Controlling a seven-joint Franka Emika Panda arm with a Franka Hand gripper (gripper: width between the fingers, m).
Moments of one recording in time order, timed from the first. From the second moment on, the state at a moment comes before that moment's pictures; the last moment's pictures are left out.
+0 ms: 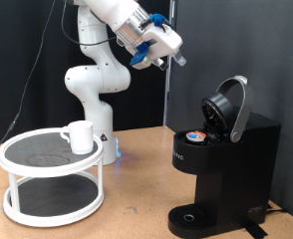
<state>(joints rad) 0.04 -0.40 -0.17 -2.29 0.87 1.93 1.83</state>
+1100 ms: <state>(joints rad) 0.09 -0.24 -0.13 -2.09 1.00 1.85 1.94</state>
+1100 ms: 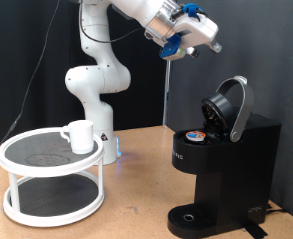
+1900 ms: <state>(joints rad) 0.10 -0.06 -0.09 -1.85 0.98 1.73 2.08</state>
